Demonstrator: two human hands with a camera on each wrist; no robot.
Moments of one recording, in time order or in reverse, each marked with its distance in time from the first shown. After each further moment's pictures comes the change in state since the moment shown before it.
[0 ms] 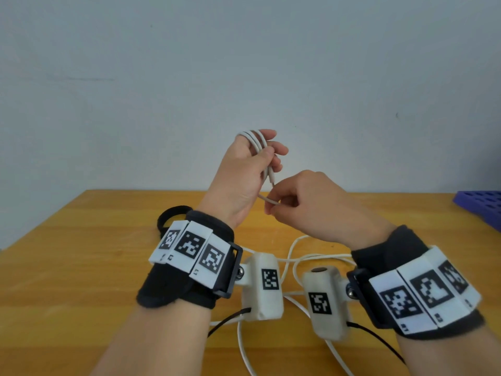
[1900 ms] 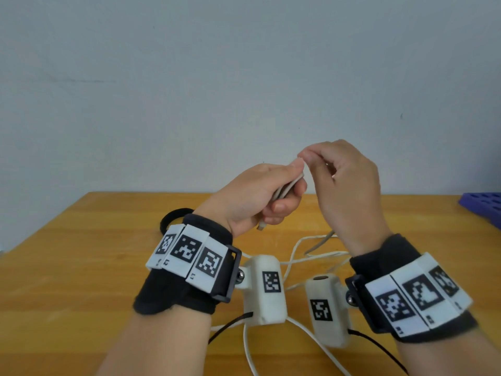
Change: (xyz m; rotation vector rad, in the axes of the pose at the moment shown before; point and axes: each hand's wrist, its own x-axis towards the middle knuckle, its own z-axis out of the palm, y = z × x) left_hand -0.007 0.006 -0.007 0.157 -0.499 -0.305; right_hand 0.011 0.022 0.008 0.075 0.753 -0.046
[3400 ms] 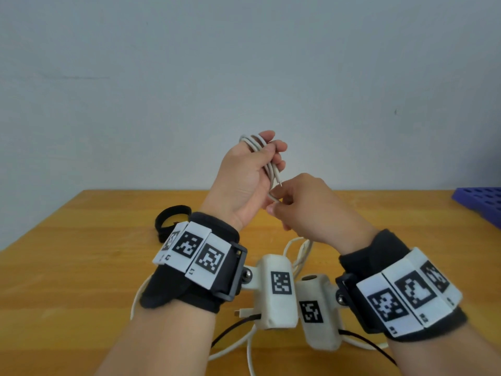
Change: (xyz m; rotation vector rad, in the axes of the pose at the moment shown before) left_hand 0.012 0.003 0.012 -0.562 0.451 0.276; right_hand -0.009 -0.020 -0.001 -0.027 -0.726 0.240
